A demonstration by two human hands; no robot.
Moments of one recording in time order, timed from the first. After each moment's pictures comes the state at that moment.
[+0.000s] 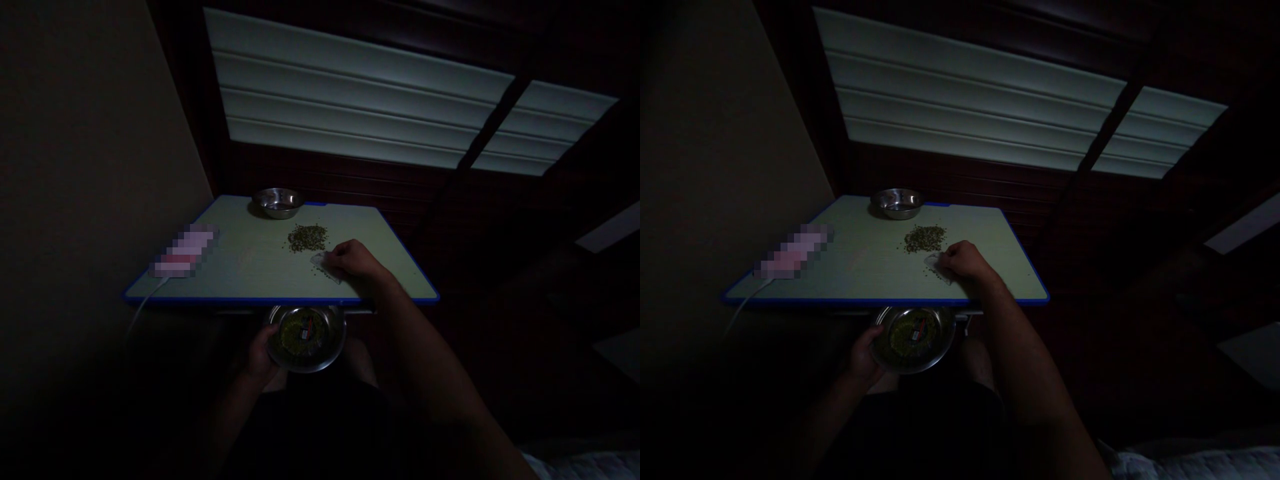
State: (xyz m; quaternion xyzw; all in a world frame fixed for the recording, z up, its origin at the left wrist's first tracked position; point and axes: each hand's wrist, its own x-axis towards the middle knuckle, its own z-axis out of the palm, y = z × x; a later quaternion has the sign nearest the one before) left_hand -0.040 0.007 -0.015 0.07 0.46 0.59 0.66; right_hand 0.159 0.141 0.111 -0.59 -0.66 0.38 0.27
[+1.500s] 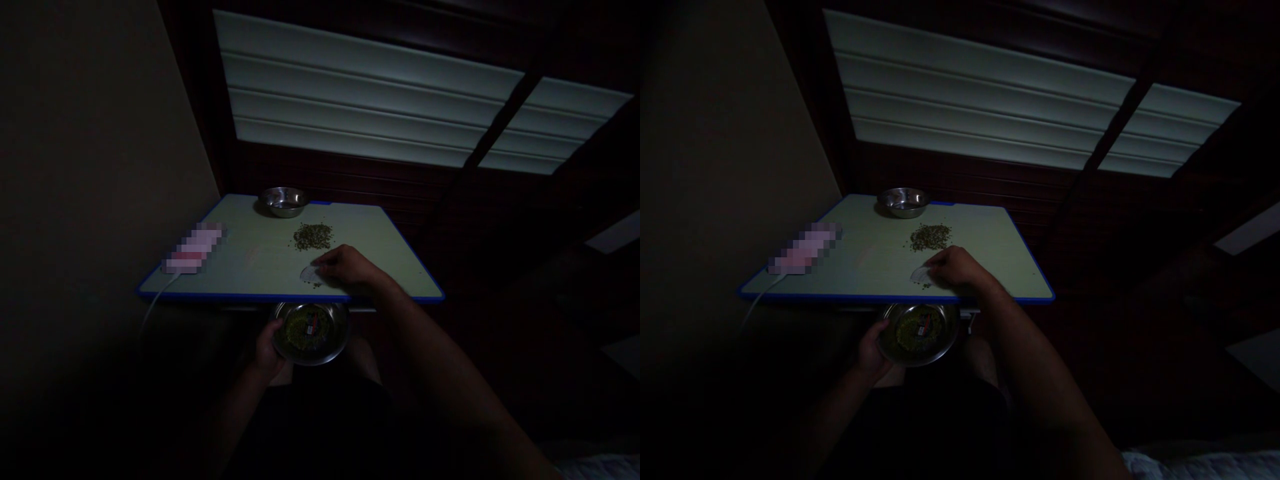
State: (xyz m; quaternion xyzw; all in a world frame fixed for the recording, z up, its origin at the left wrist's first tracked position) left_hand -0.043 0.009 -0.021 0.06 0.43 0.60 0.68; right_hand 0.138 0.123 0.120 -0.51 -0.76 0.35 0.20
